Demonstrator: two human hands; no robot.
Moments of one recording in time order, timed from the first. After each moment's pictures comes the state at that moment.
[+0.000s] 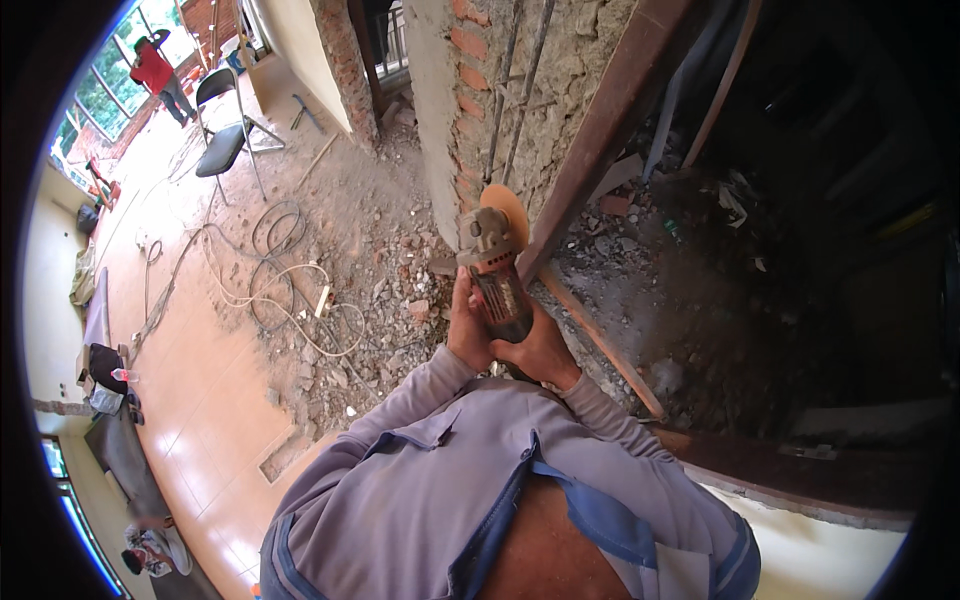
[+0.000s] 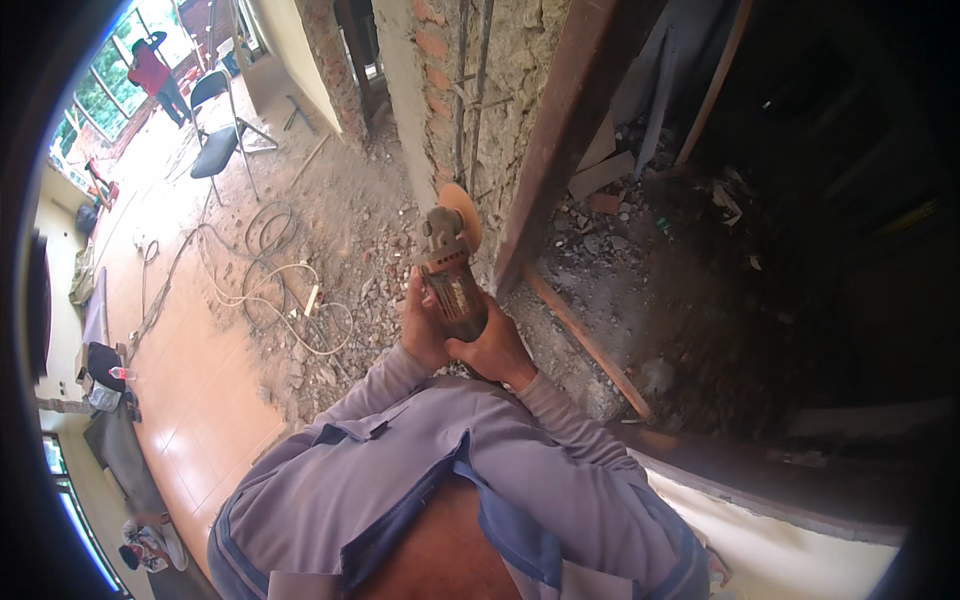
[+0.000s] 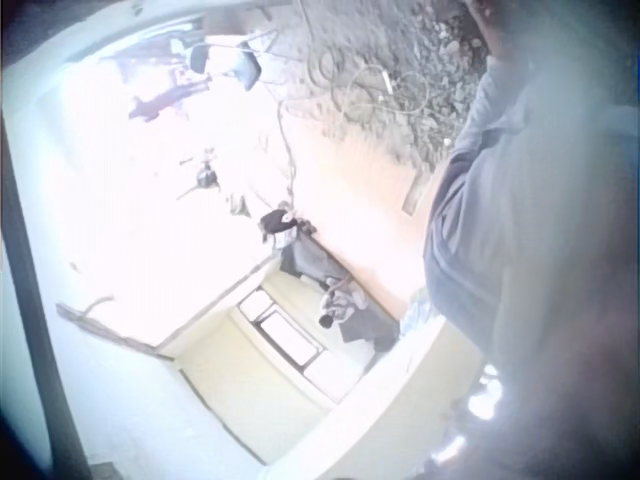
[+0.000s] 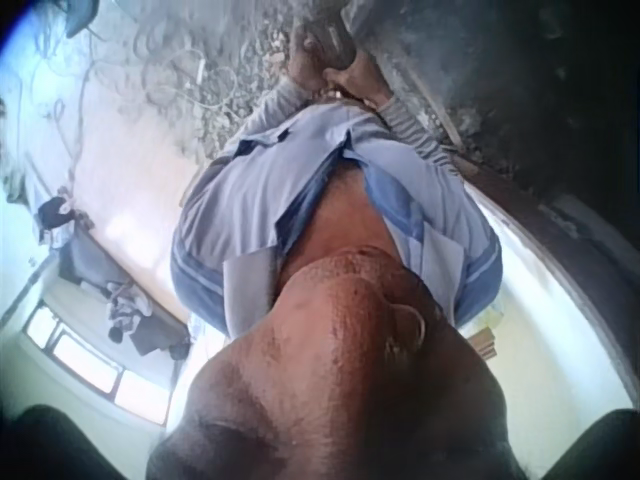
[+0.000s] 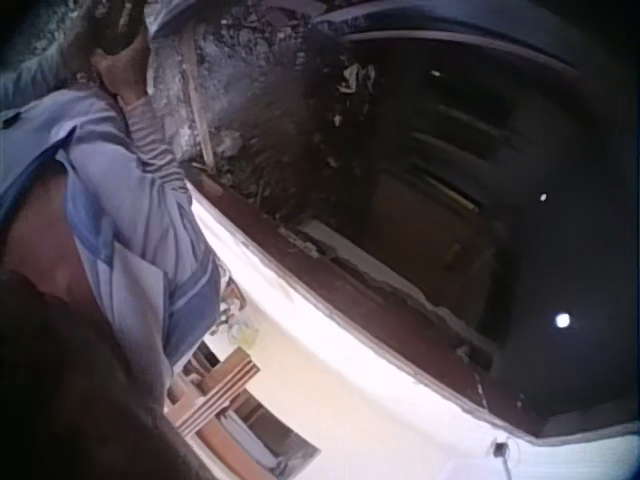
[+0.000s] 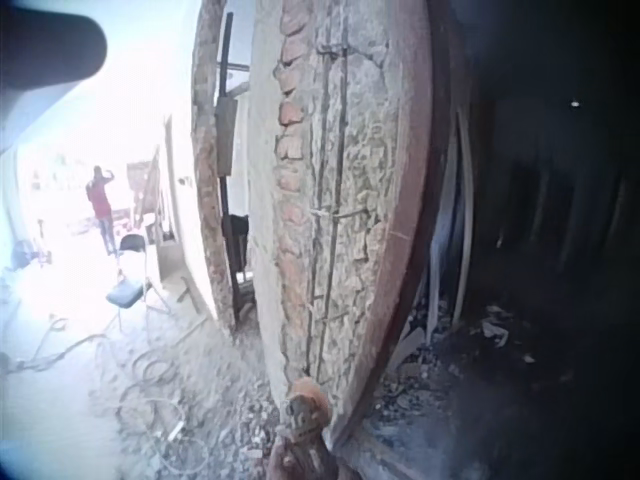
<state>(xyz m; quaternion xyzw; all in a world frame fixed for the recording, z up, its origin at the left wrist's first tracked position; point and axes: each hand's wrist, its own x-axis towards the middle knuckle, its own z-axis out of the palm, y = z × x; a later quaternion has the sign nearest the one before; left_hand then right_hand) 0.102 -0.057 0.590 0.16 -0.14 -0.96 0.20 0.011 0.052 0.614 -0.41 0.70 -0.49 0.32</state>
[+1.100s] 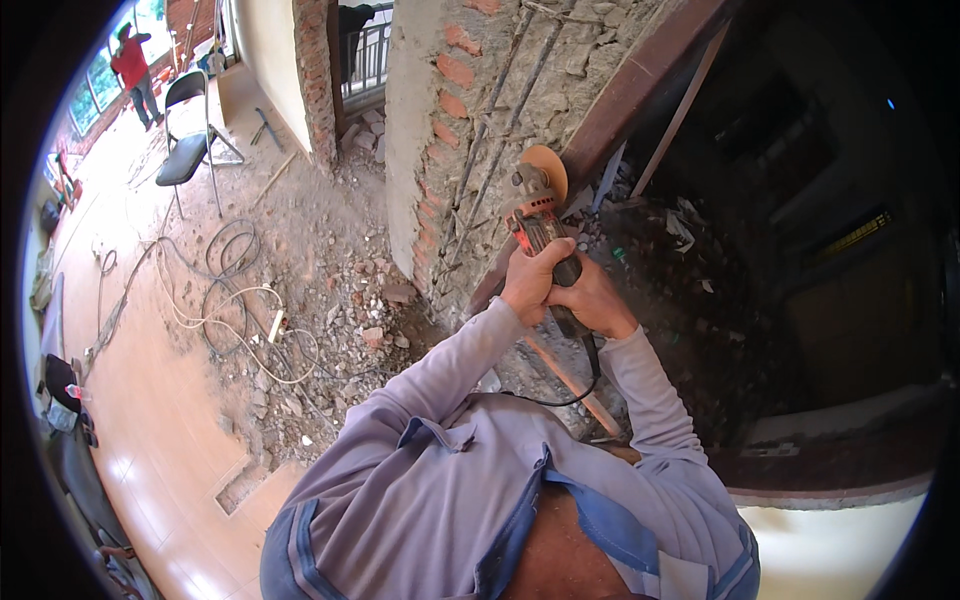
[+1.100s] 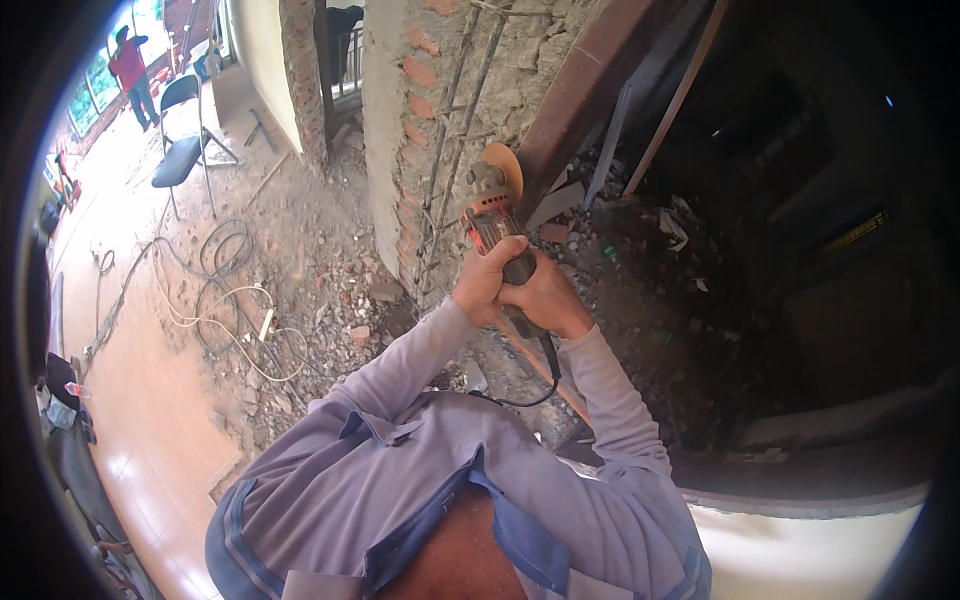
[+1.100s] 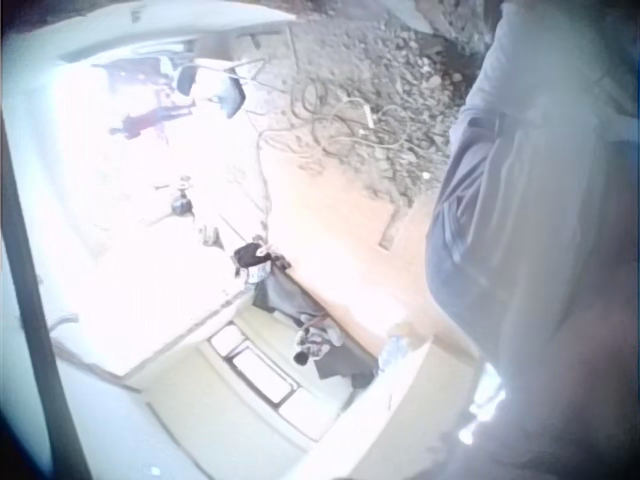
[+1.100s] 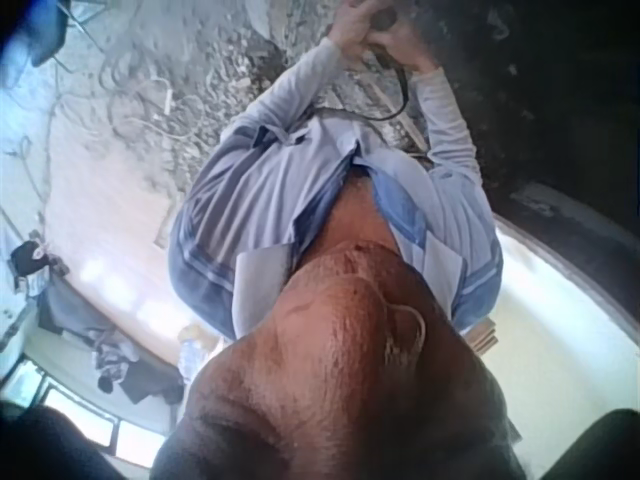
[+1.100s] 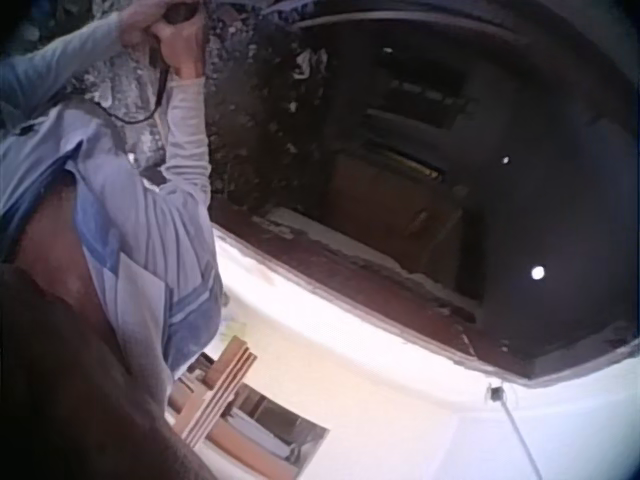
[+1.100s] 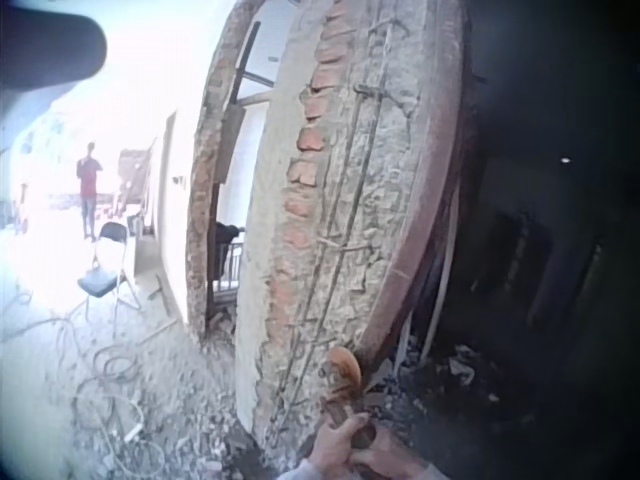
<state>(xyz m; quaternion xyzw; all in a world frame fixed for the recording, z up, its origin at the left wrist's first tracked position) -0.020 -0.052 0.667 0.14 -0.28 -0.92 0.23 -0.090 0.046 0.718 -0.43 0.77 -0.41 0.24</state>
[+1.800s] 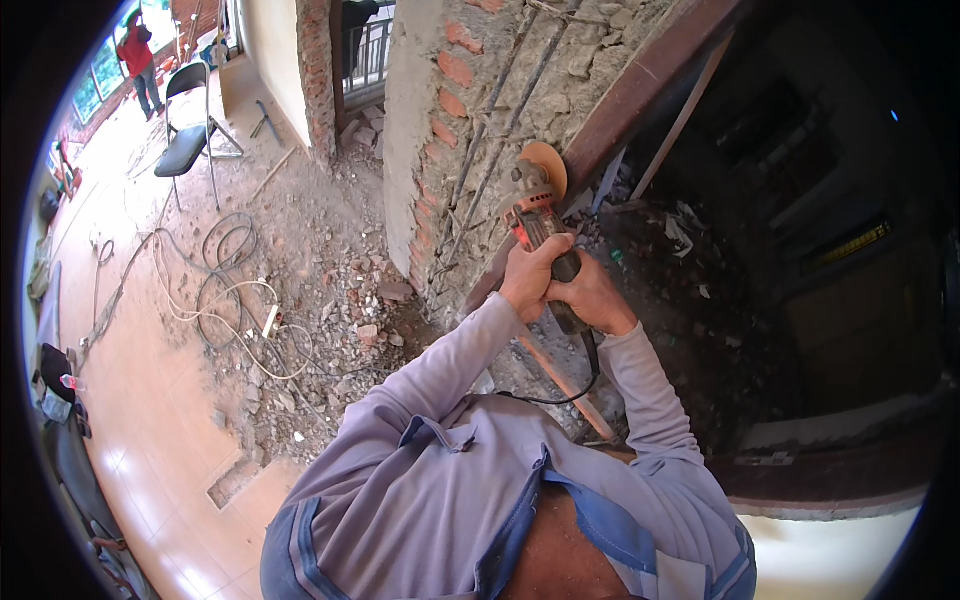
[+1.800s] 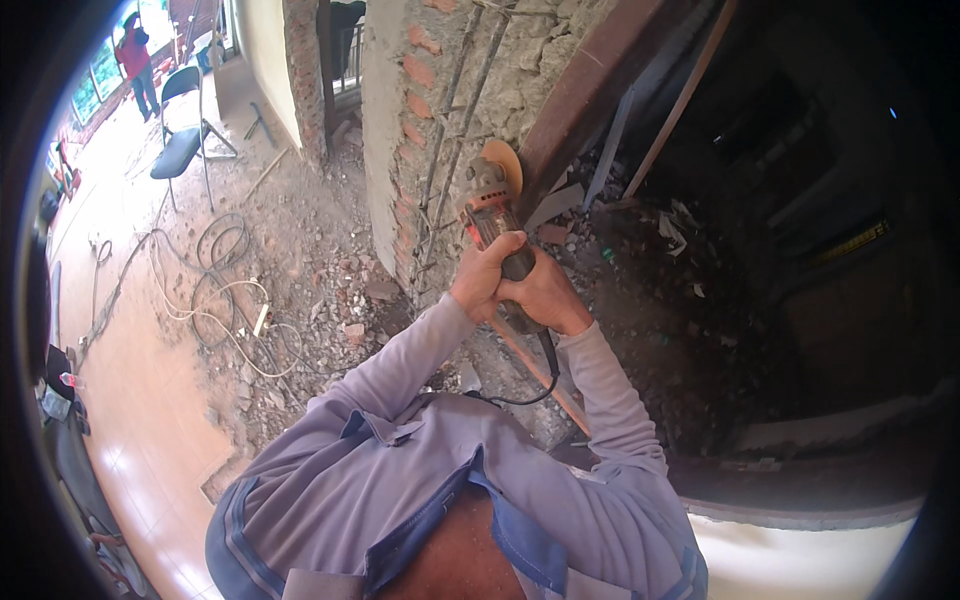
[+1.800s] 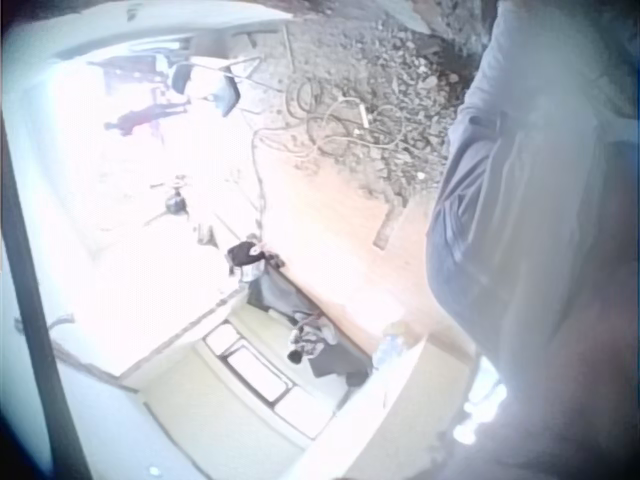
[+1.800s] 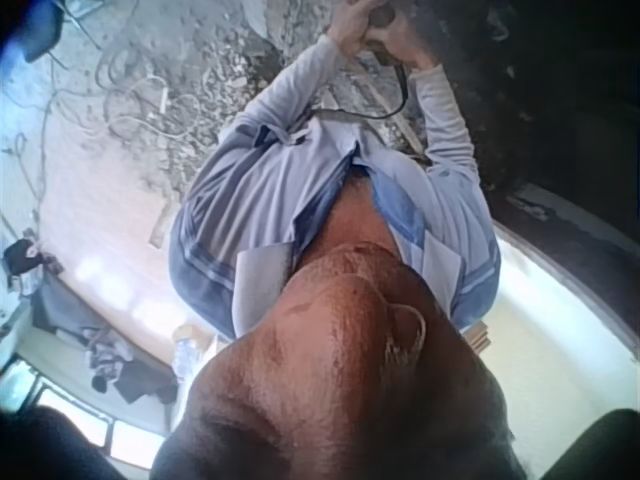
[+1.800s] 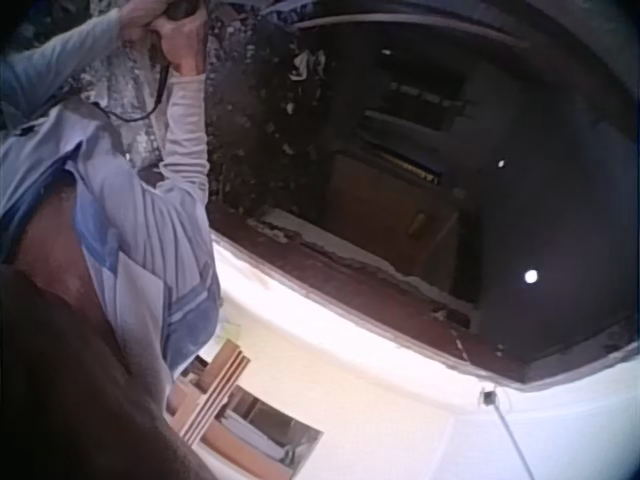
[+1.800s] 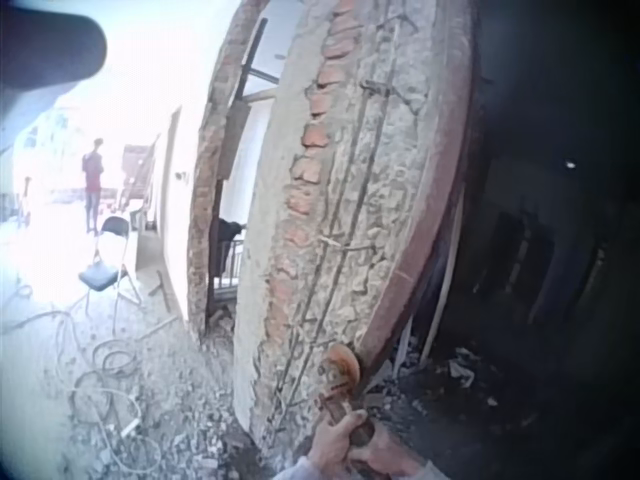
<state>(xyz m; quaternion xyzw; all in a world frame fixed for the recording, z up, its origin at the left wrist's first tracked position) -0.030 -0.057 0.673 0.15 -0.28 -0.92 0.24 -0.105 0.040 0.720 -0.42 0.78 -0.38 0.25</state>
